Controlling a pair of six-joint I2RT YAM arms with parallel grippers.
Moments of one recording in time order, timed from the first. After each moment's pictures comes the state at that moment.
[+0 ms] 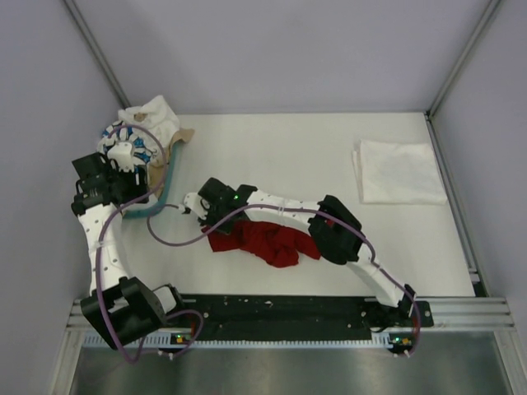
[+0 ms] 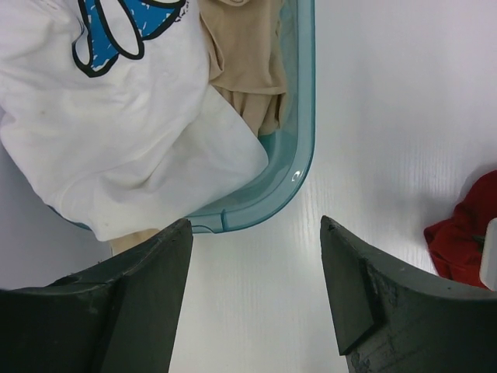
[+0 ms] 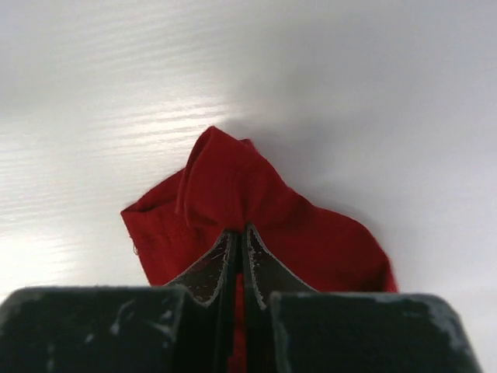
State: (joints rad) left arm 0.46 1.16 1.09 -0.68 0.33 0.37; right arm 1.09 2.36 1.97 -0.58 -0.16 -0.29
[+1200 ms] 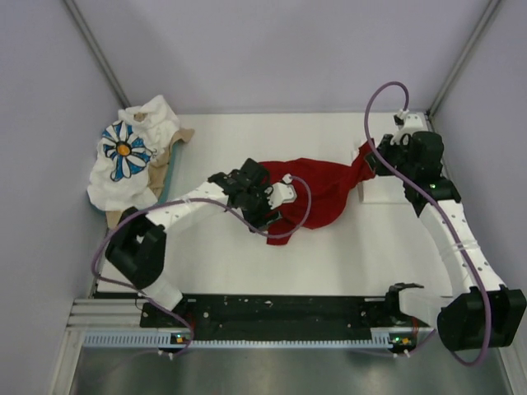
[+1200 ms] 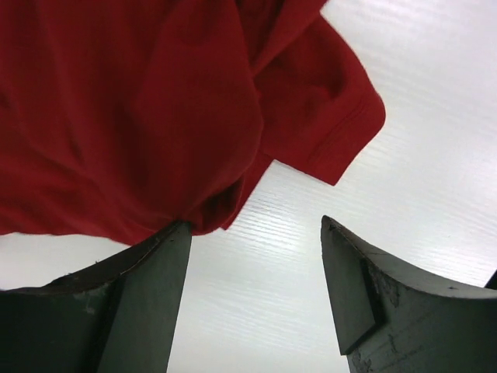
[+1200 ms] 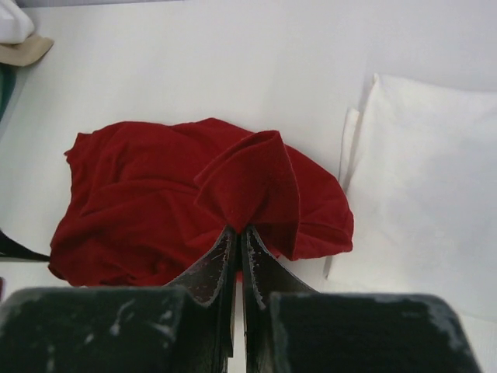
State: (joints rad) left arm -0.65 1.56 1.17 -0.64 0.29 0.52; right arm 0.08 1.12 1.02 -0.29 -0.26 0.19
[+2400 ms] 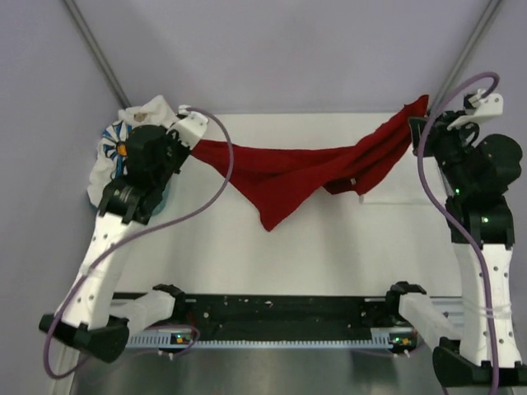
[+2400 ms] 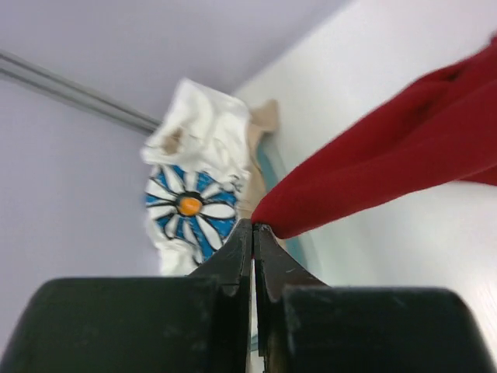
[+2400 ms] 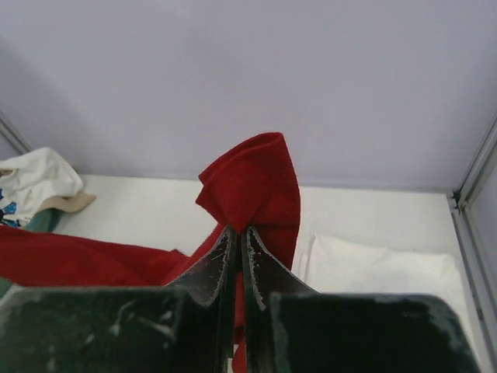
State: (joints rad) left arm -0.31 1.14 1.35 -0.62 -0.20 0.54; right arm -0.01 0.89 1.30 -0.35 -0.21 0.17
